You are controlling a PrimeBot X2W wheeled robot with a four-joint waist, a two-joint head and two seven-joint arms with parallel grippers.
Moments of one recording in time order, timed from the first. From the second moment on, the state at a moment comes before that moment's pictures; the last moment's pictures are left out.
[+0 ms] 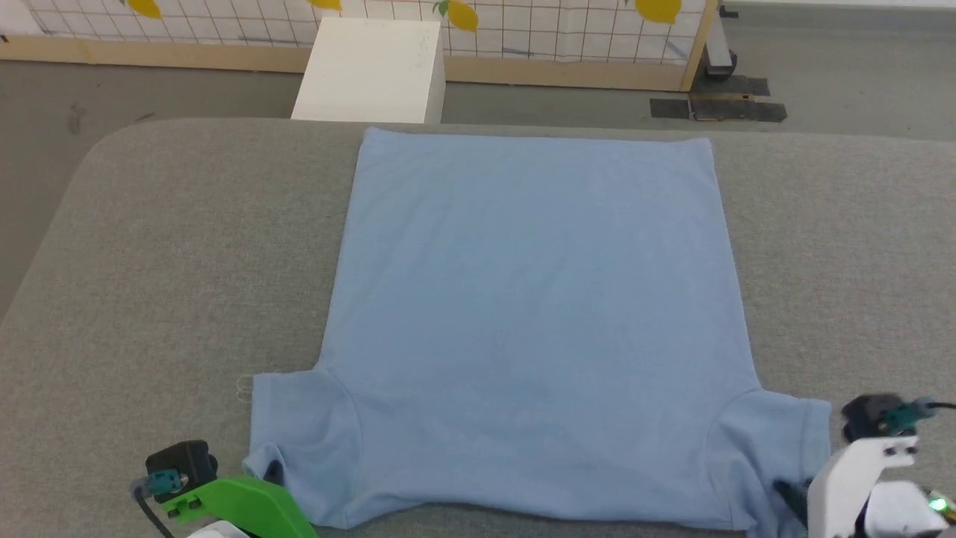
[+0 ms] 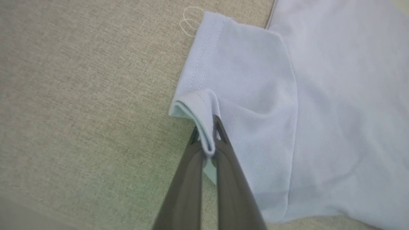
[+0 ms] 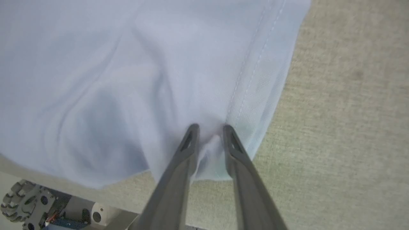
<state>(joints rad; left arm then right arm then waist) 0.08 0.30 -0.26 0.06 -0.72 0.38 0.20 0.06 -0.23 -0.07 0.07 0.32 0.13 0.82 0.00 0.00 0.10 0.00</state>
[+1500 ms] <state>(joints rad) -0.08 0.19 -0.32 -0.31 -0.77 0.30 0.12 -1.06 -0.43 -0.14 0.33 0.02 0.13 1.14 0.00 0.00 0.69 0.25</state>
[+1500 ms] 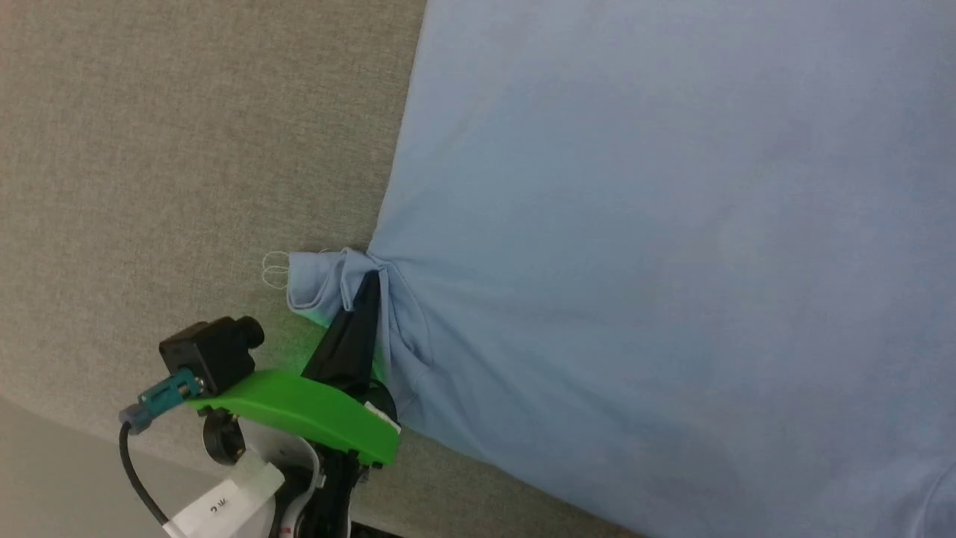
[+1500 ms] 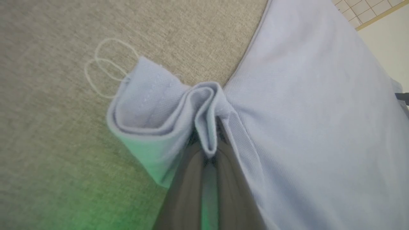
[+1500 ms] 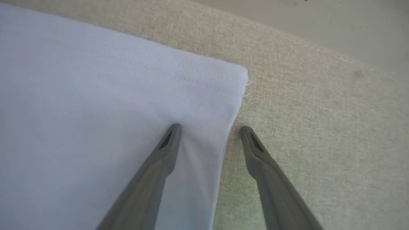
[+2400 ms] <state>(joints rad) 0.03 0.32 -0.25 -0.27 -0.76 0.40 0.21 -0.23 -0.34 -0.27 -0.08 0.33 0.13 0.91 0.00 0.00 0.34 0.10</state>
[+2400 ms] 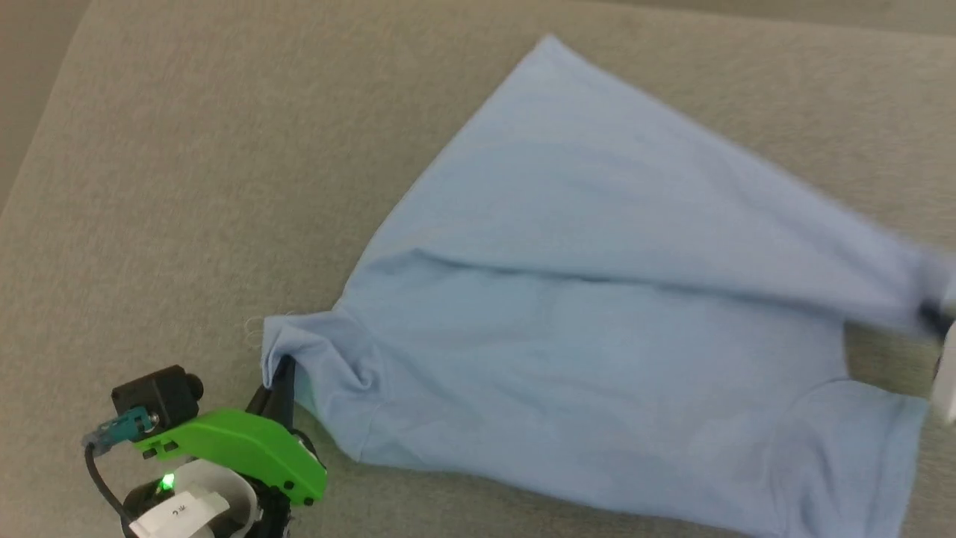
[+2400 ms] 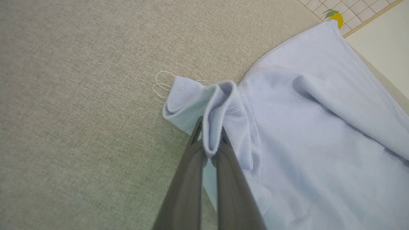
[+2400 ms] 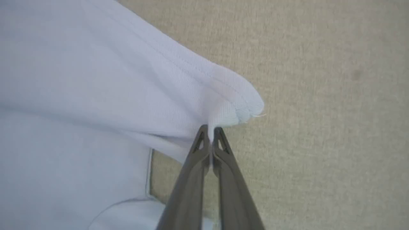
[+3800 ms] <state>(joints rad) -0.04 0.24 -0.35 -0.21 -0.76 0.37 0.19 -0.90 -0.24 0.23 0.54 0.10 0.13 0.84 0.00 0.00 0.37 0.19</state>
